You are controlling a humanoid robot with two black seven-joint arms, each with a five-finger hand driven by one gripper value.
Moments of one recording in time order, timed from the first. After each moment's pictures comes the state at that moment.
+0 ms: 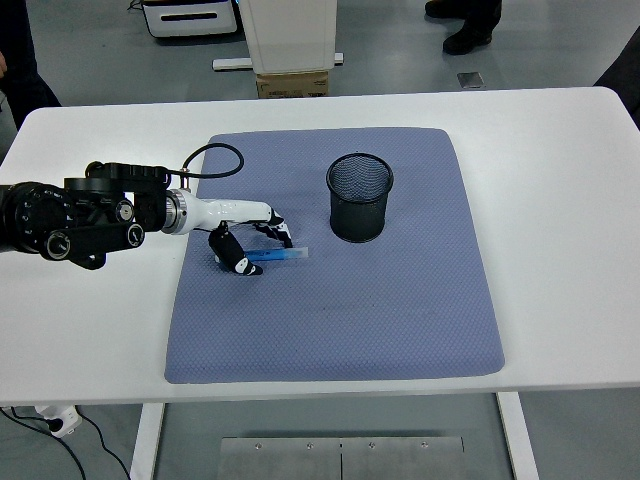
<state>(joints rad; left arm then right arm) -1.45 0.39 0.61 -1.10 0.70 -0.05 -0.26 0.02 0.00 0.60 0.23 0.10 0.05 0.04</state>
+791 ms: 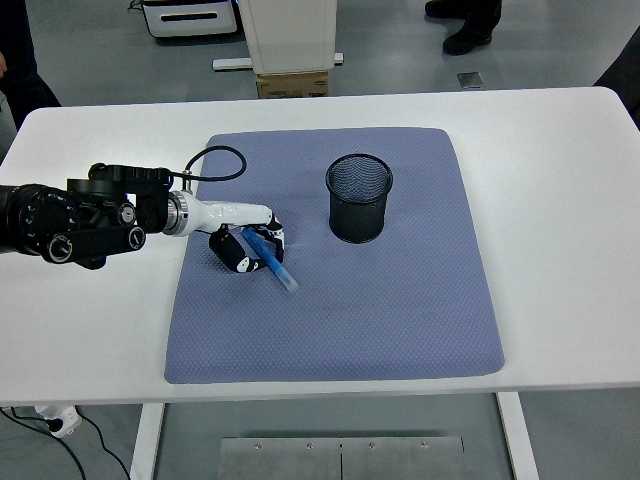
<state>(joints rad) -1.45 0.38 0.62 -1.09 0.74 -0.05 -0.26 0.02 0.00 0.60 0.23 0.10 0.05 0.04</state>
